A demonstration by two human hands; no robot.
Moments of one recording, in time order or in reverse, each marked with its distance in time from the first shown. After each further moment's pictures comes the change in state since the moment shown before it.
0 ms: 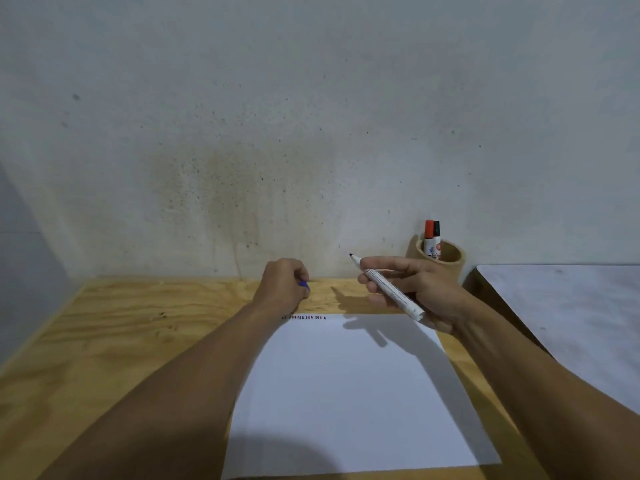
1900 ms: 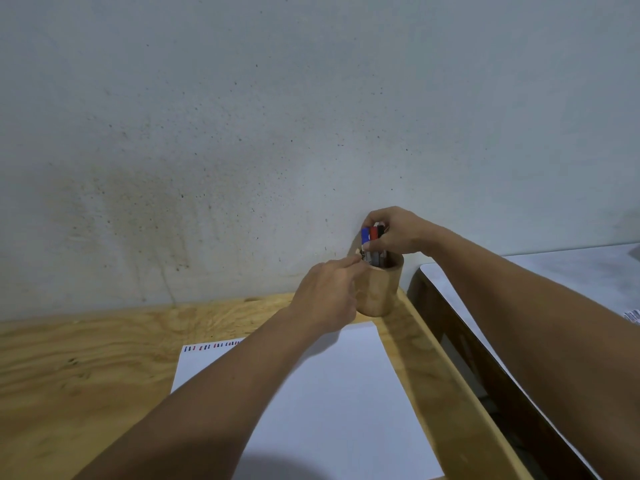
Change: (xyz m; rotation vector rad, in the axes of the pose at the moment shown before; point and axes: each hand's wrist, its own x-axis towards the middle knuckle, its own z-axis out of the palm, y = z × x) left_hand -0.022 0.124 0.074 0.270 -0.123 0.698; right_hand 0.049 -0.081 -0.091 -1.347 0.333 -0.132
